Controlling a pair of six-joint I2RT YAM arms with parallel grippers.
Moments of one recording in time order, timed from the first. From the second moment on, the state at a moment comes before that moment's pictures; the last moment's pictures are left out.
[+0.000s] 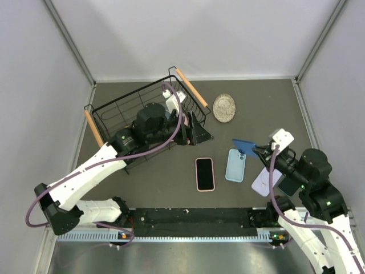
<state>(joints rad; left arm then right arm) -0.84 1.18 1.25 -0.35 0.31 -0.80 0.35 0.36 0.82 -0.66 -0.30 -0.21</state>
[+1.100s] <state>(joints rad) -0.81 1.43 1.41 -0.35 0.26 -0.94 1.22 0.57 0.51 0.10 0.61 -1.15</state>
